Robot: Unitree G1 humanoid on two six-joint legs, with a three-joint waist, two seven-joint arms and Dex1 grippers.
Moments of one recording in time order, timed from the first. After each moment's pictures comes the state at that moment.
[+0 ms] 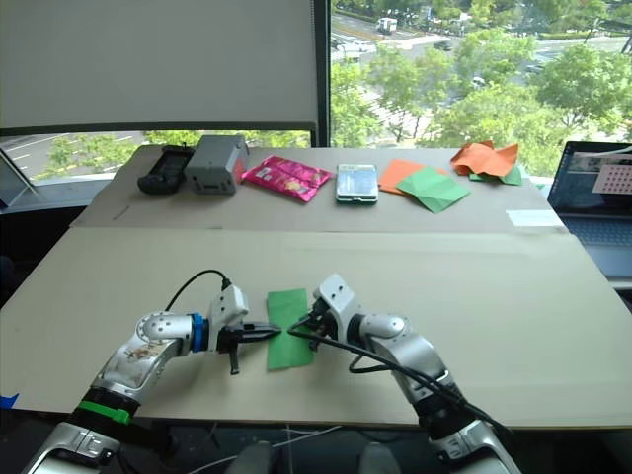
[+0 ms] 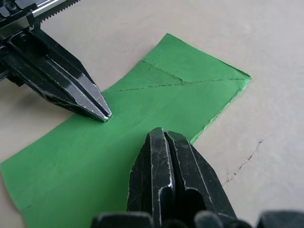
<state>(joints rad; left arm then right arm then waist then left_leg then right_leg) -0.30 0.55 -0.22 0.15 -0.21 0.22 -1.08 -0.42 -0.29 0.36 0.01 0.20 0.61 0.61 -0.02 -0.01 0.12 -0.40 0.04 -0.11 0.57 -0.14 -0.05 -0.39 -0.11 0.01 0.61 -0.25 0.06</state>
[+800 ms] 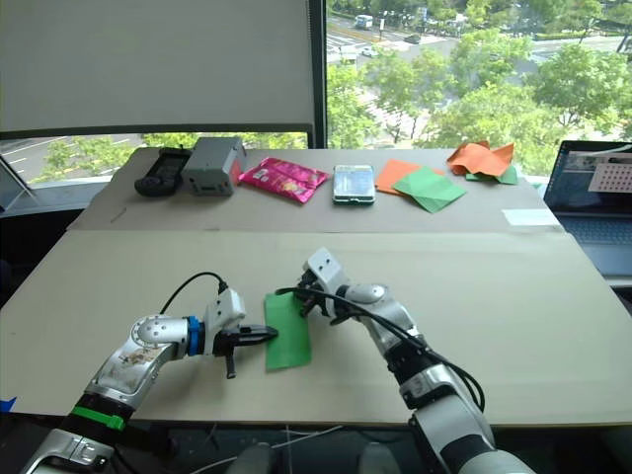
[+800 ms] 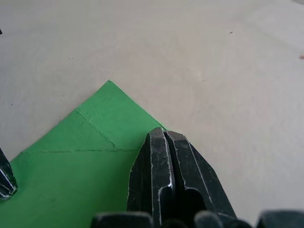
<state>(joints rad) -0.27 0.57 -0.21 0.11 -0.20 0.22 -1.07 -0.69 -0.16 0.32 0.49 0.12 0.41 0.65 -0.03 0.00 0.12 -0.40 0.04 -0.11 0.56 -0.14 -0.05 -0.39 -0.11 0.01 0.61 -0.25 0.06</state>
